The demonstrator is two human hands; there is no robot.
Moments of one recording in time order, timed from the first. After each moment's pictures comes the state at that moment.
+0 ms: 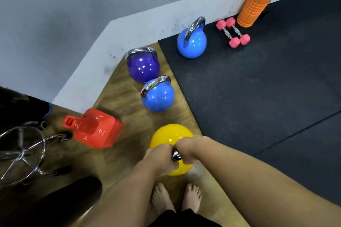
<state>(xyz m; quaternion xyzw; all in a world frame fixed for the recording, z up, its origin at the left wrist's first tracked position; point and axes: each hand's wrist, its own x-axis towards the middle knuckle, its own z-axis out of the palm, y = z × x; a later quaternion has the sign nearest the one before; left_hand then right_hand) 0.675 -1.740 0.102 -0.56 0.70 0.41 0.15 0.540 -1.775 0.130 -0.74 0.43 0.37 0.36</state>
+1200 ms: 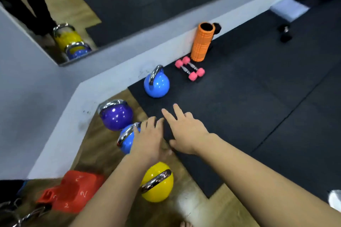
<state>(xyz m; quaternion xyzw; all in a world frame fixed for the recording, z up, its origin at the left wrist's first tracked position) 0.580 -1.873 0.297 -0.51 0.84 0.18 0.09 0.443 -1.856 0.322 -0.70 0.67 0.10 0.20</state>
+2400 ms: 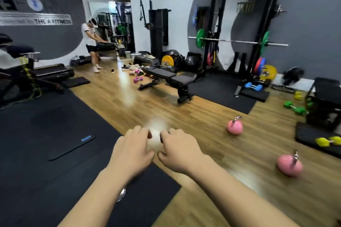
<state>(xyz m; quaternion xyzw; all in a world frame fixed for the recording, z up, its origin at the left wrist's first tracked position) 0.211 -1.232 0.726 0.36 0.91 0.15 -0.15 0.286 -1.092 0.736 0.01 0.99 -0.04 -0.16</state>
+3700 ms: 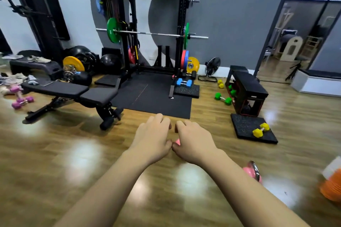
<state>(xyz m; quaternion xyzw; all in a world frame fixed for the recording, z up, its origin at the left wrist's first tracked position) -0.222 -0.538 0.721 0.64 0.74 0.16 -0.11 -0.092 -0.472 0.723 0.35 0.93 0.01 -0.14</state>
